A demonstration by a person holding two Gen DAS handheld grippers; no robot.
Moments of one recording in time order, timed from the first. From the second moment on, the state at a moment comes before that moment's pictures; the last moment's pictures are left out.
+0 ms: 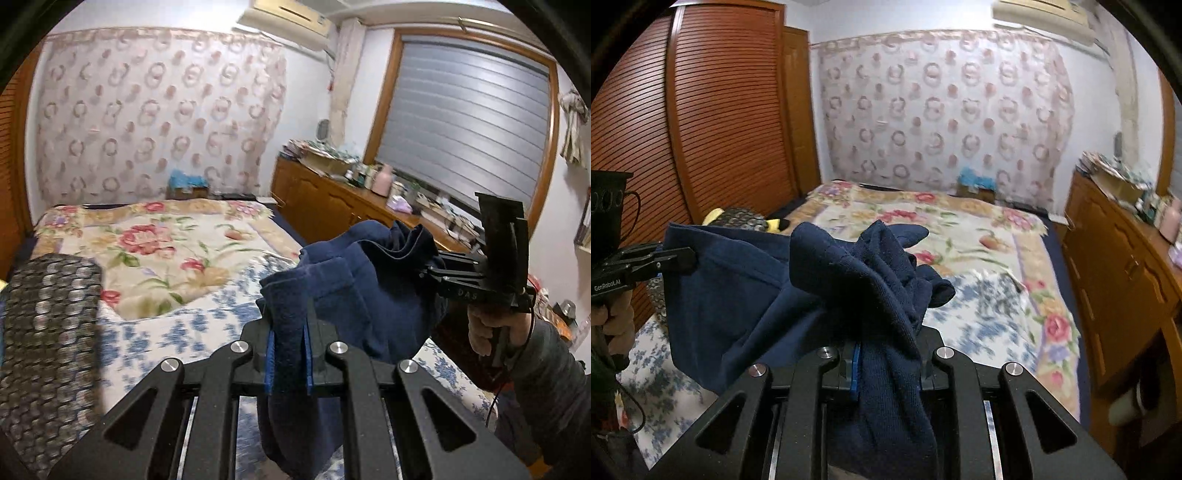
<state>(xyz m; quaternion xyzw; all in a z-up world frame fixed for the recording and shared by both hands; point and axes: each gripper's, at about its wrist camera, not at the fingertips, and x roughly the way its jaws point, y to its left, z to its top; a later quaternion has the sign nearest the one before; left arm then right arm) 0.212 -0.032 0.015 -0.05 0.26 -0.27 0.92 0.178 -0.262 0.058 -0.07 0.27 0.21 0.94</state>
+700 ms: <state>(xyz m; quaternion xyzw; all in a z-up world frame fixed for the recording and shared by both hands) 0.161 0.158 0.003 -0.14 0.20 -0.10 0.96 0.271 -0.101 0.081 -0.19 0.20 0.37 0.89</state>
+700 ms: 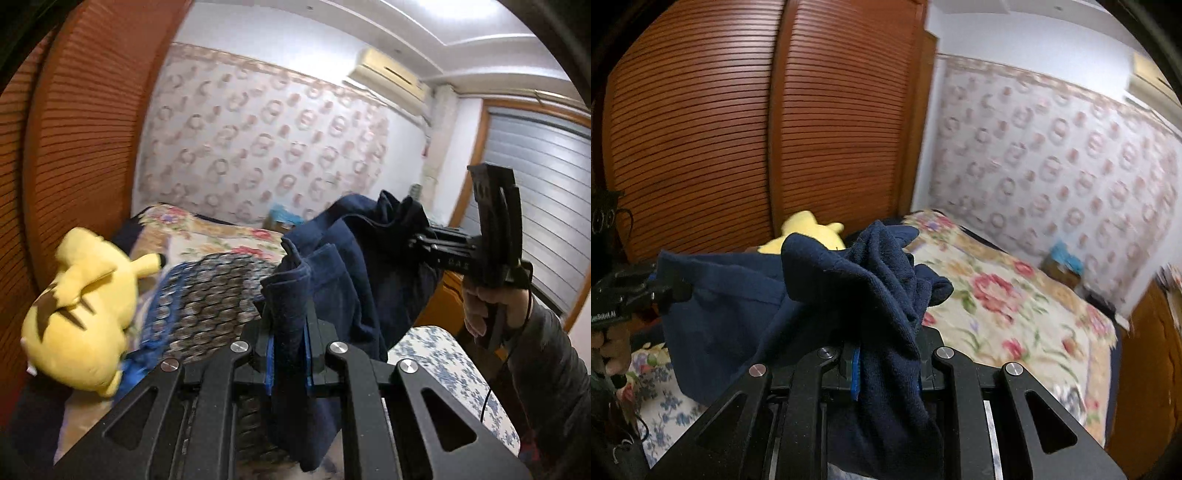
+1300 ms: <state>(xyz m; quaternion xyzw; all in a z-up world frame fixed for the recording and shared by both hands) 0.158 0.210 -0.082 -0.18 0.28 -0.03 0.94 0.394 -0.019 0.036 -0.22 0.26 0.42 0.84</state>
